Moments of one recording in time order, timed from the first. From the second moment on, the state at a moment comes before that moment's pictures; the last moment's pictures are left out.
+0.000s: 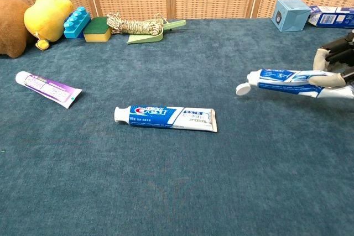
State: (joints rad) left arm -0.26 -0.87 0.03 -2.18 1.23 1.50 0.08; right arm 0.46 -1.35 0.18 -1.51 -1.26 0.96 0.48
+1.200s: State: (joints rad) left arm -0.10 -1.00 0.05 -1.91 1.38 1.55 0.21; right arm 0.25 -1.26 0.13 -1.61 -1.40 1.44 -0.16
